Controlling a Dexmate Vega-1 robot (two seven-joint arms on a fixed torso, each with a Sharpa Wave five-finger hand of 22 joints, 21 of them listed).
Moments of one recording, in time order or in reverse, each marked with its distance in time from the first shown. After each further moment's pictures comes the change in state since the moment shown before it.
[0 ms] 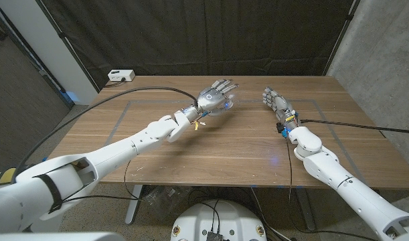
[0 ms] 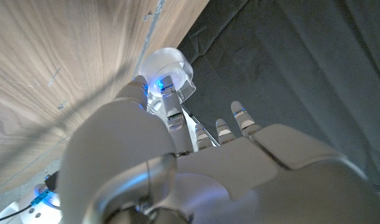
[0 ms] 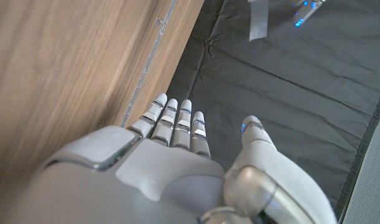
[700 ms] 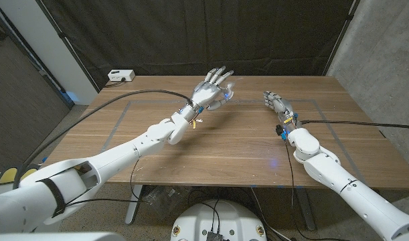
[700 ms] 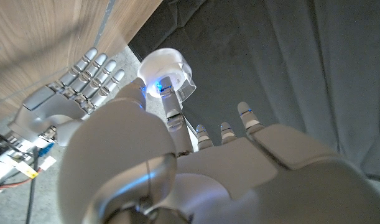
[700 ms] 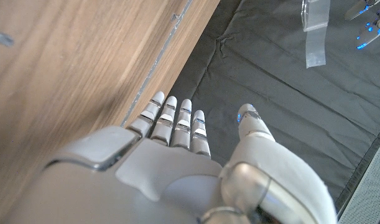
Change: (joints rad) left arm 0.040 -0.030 -0.047 0.016 -0.157 -0.017 0.138; left_hand -0.001 0.001 -0.044 0.044 0.068 -0.009 -0.009 0.036 -0.001 -0.004 -0.009 0.037 0.012 -0.058 0.037 0.016 0.028 -0.004 0.061 -0.043 0.013; right arm -0.044 -0.027 -0.006 -0.090 -0.102 -0.071 -0.128; right_hand 0.108 0.005 0.032 -0.037 0.000 0.009 -0.009 0.000 0.005 -0.007 -0.007 0.000 0.000 0.024 0.024 0.000 0.002 -0.006 0.052 -0.011 0.006
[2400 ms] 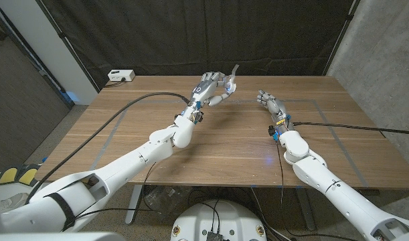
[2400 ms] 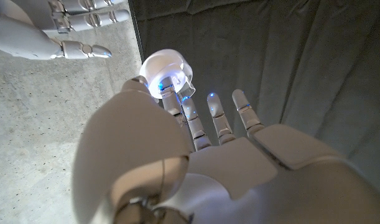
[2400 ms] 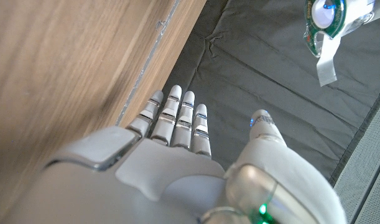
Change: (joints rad) left arm 0.103 -0.077 -0.130 -0.025 -0.317 -0.156 -0.077; left_hand 0.189 0.017 -0.194 0.096 0.107 0.038 0.038 -0.041 -0.118 0.129 -0.067 0.782 0.975 0.090 -0.093 0.910 0.953 0.000 -0.001 0.341 0.426; right arm 0.053 0.100 -0.040 0.126 -0.058 0.125 -0.004; right_hand -0.061 -0.084 -0.097 0.075 -0.005 0.113 -0.002 0.017 0.004 0.146 0.004 0.055 0.022 0.159 -0.088 0.059 0.053 0.005 0.016 0.004 0.023
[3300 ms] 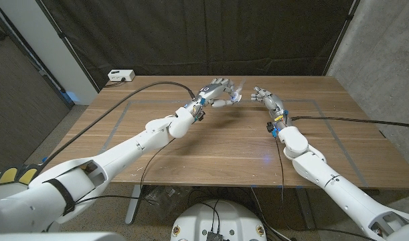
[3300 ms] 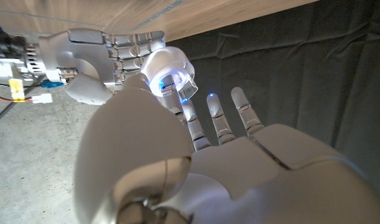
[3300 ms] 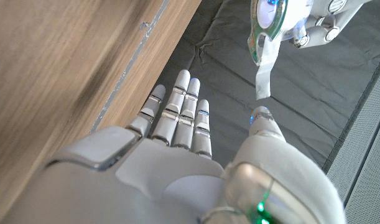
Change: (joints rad) left arm -0.105 0.023 0.037 0.057 -0.066 -0.140 -0.294; left_hand 0.042 -0.008 -0.023 0.007 0.028 0.023 0.023 -0.014 0.013 -0.033 -0.033 0.041 0.019 -0.008 -0.007 -0.020 -0.013 0.000 0.000 0.081 0.085; right arm 0.044 -0.009 -0.020 0.029 -0.024 0.030 0.058; right_hand 0.085 0.024 -0.037 -0.035 0.039 0.056 -0.015 -0.003 0.000 0.125 -0.033 0.077 0.083 0.110 -0.035 0.220 0.189 0.056 -0.056 0.039 0.032
